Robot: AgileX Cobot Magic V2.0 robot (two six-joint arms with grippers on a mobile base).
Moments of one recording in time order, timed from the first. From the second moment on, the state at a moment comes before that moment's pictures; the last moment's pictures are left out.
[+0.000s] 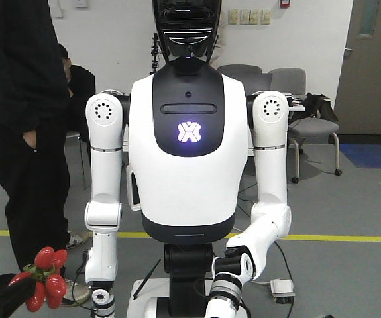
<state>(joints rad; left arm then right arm) -0.29 0.97 -0.62 -0.51 0.08 0.42 0.22 1.36 -0.48 -1.51 -0.87 1.44</state>
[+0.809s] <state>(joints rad) -0.29 0.97 -0.62 -0.51 0.06 0.42 0.22 1.58 -0.48 -1.38 -0.87 1.24</state>
